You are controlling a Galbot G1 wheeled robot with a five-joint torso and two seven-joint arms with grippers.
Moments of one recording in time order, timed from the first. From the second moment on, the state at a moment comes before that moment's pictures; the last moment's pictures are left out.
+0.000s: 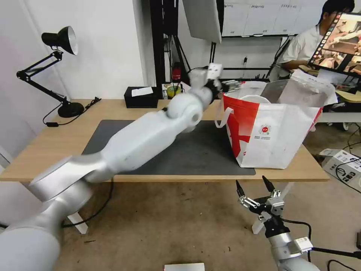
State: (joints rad) left arm 0.07 -1.20 0.51 -1.52 -0.95 0.06 -0.32; right arm -1.67 1.05 0.45 1.99 0.38 0.41 0.08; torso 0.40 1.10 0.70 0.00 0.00
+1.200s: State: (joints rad) left arm 1.48 -0.96 -0.58 -1.95 -0.54 -0.28 0.07; right arm -1.67 1.05 0.45 1.99 0.38 0.41 0.08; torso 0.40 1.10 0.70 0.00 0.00
